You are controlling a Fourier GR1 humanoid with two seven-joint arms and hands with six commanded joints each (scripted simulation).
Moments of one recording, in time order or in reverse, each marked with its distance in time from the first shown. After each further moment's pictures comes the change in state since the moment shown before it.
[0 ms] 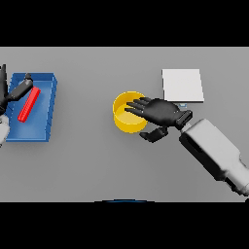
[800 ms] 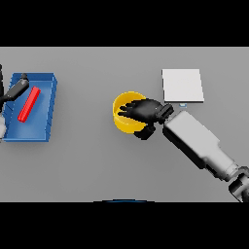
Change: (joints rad) left arm 0.007 0.016 0.014 0.007 0.013 -0.008 -0.006; right arm -0.162 0.118 0.093 0.256 0.046 0.101 0.020
